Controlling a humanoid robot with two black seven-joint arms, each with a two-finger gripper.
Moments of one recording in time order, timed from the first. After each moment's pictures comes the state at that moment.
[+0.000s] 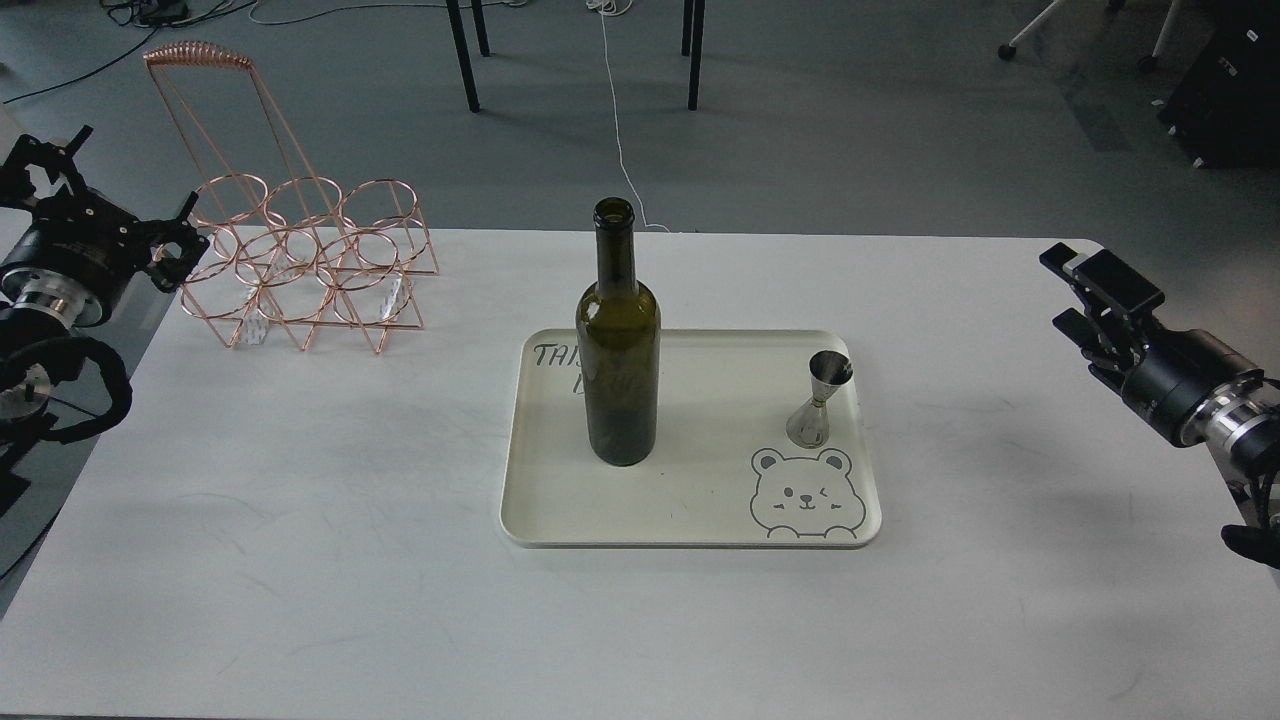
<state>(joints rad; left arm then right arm) -0.71 0.62 -0.65 -0.61 -0.46 -0.44 -0.20 0.53 -0.99 0.38 1.39 -0.80 -0.19 0.41</state>
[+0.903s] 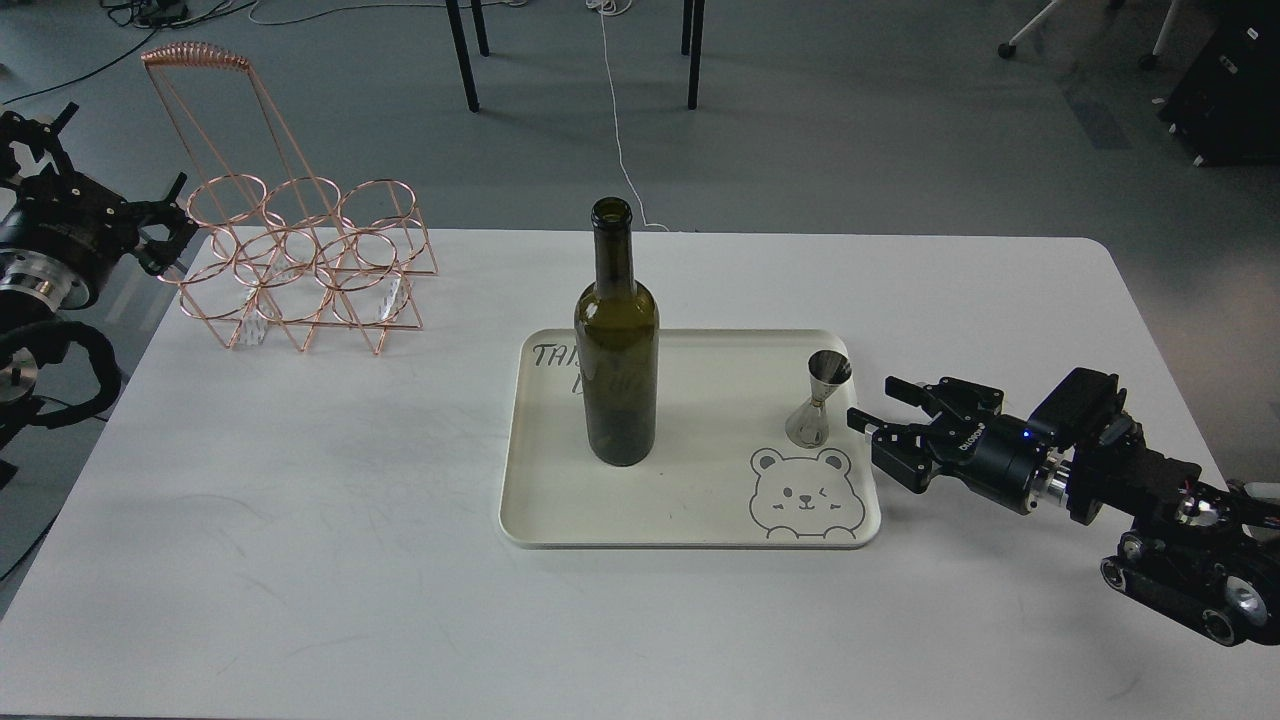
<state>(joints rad) -0.74 0.65 -0.64 -0.61 -0.45 -0.44 -0.21 0.73 -0.55 0.01 0.88 -1.70 -0.48 0.49</state>
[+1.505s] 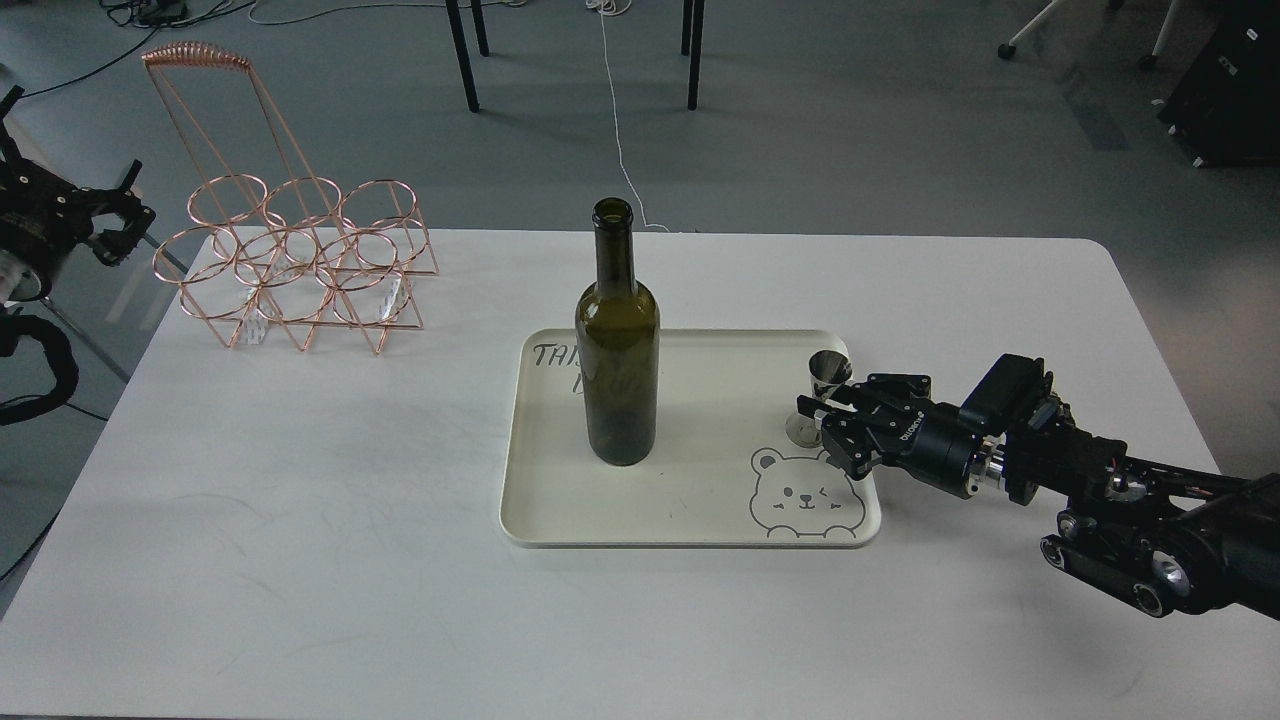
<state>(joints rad) -0.74 0.69 -0.64 -0.61 -0.45 -0.44 -0.21 0.77 -0.46 -0.02 0.82 -1.70 -0.48 0.49</state>
